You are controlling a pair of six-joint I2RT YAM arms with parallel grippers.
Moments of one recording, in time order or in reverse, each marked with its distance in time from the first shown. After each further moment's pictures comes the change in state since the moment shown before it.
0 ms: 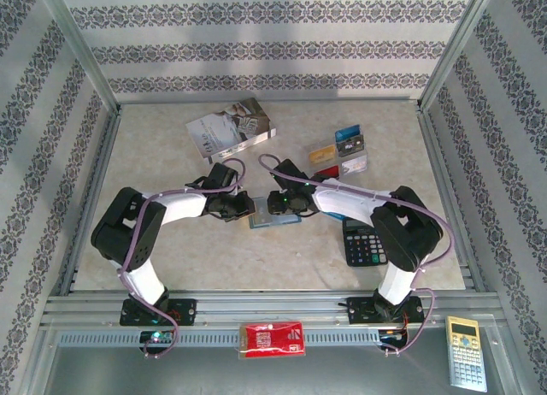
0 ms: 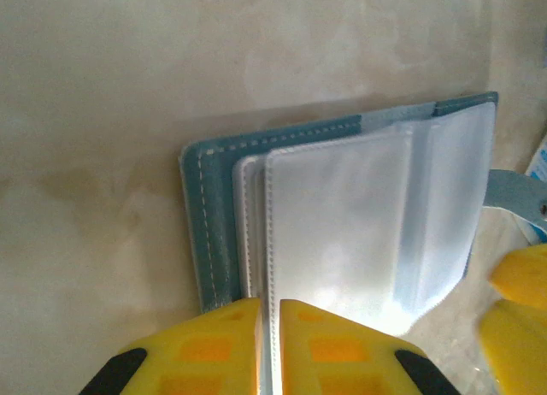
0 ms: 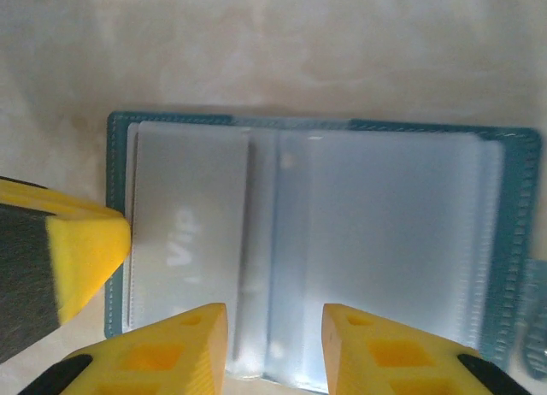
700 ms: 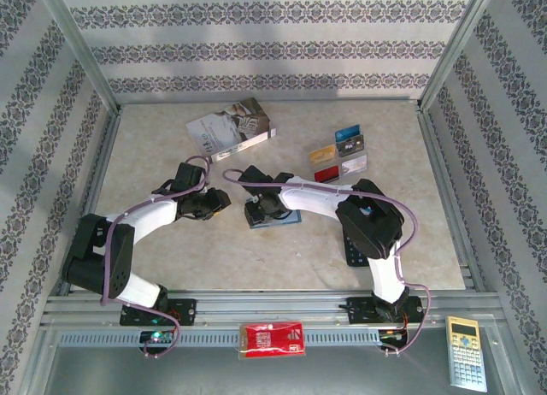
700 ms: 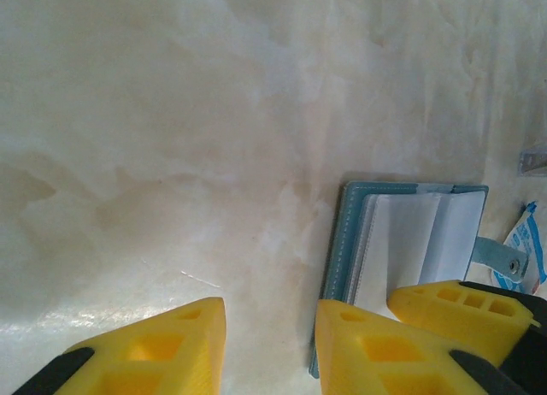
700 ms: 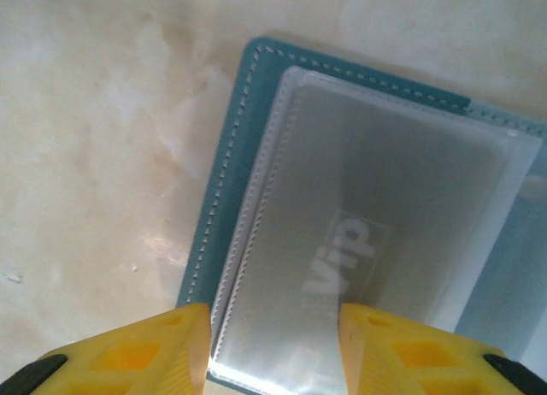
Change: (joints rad) left arm 0.192 -0.224 -0.121 -0.089 -0.043 -0.027; right arm 0.128 0.240 0.271 -0.195 0.043 -0.133
